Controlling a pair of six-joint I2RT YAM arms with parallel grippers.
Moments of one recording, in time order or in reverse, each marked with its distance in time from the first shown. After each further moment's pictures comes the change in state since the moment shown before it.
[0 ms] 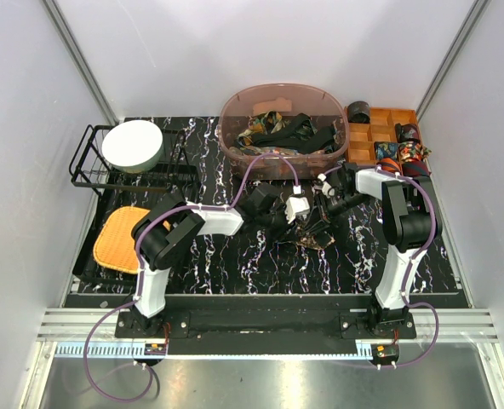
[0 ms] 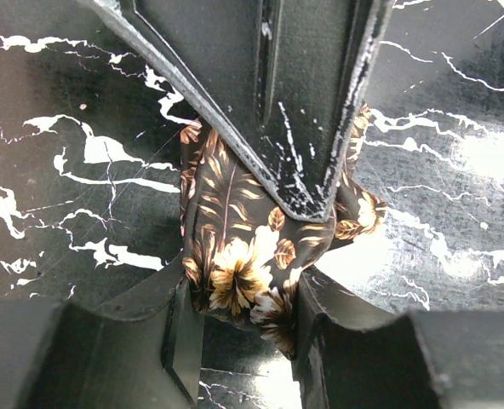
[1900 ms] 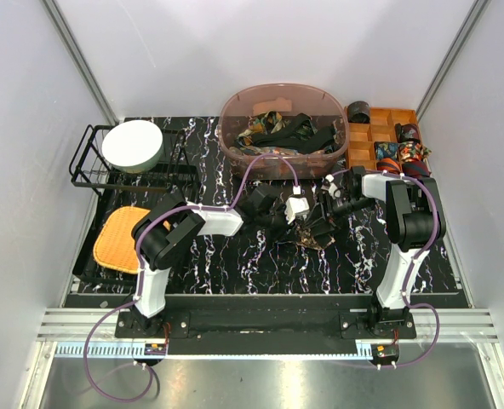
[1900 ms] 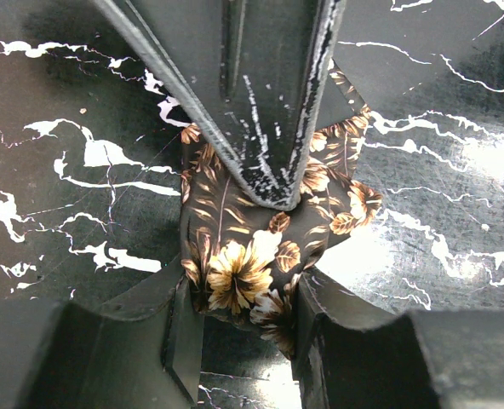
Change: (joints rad) left arm -0.002 0.005 -0.010 0.029 0.003 0.000; right arm -0.052 -0.002 -0.066 0.120 -0.057 0.054
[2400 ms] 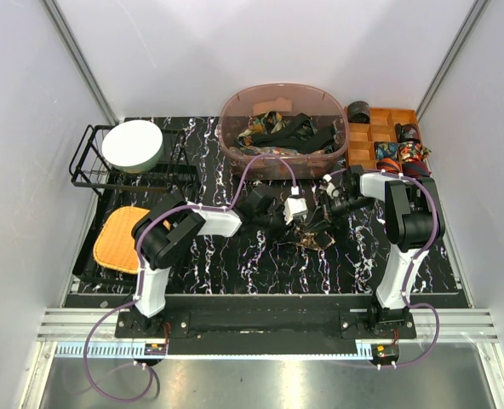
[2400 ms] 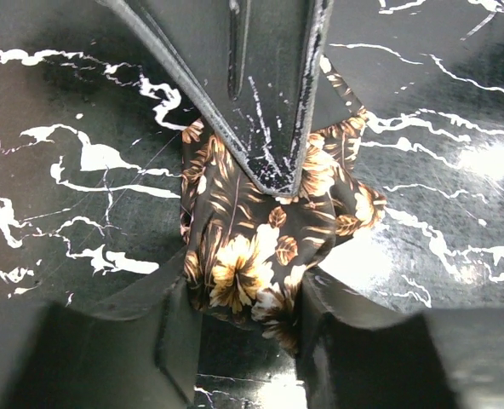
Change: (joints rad) left arm 0.012 0.001 -0.022 0.048 0.034 0.003; right arm 0.013 0.000 0.008 -0.016 0.004 0.003
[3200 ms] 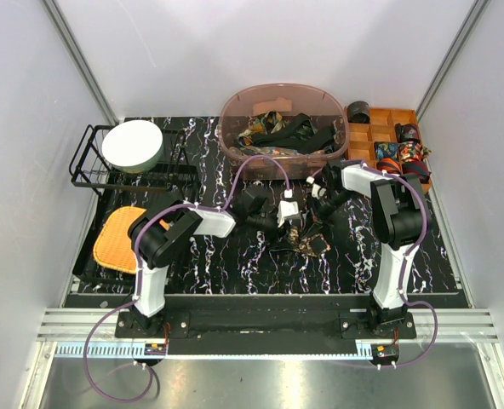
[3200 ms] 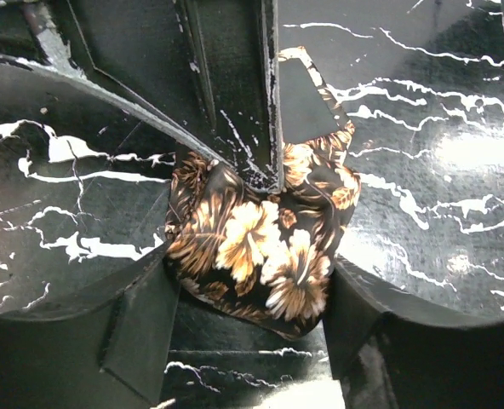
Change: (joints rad) left arm 0.039 -0.015 -0.068 0.066 0.151 0.061; right arm 0.149 0.058 0.152 -0.176 0.273 -0.022
